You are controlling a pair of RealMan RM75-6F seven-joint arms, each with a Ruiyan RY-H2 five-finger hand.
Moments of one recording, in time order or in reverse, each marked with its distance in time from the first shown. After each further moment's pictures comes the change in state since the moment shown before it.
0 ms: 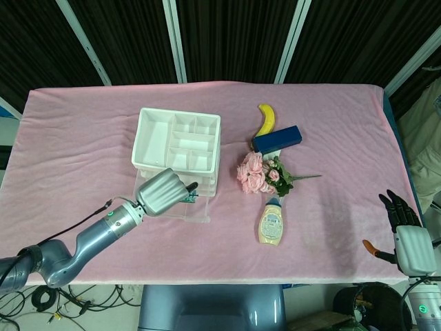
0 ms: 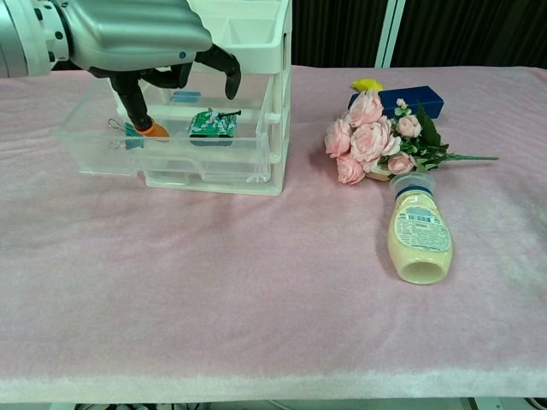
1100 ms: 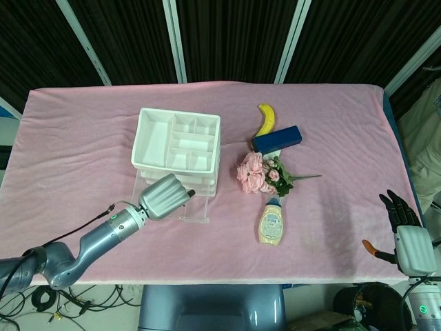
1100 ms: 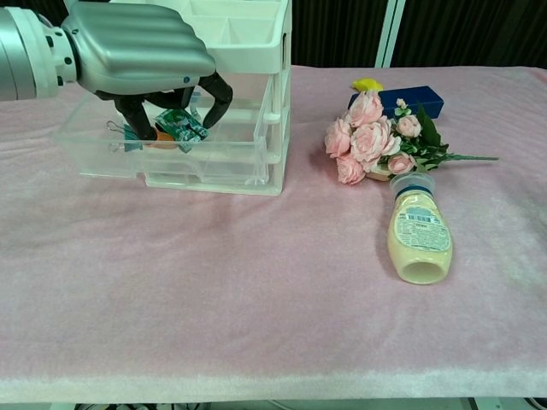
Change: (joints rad) left arm -0.022 -0.021 0.051 0.008 -0.017 0.017 0.007; right arm -0.002 0.002 0.001 -0.007 0.001 -0.001 0.012
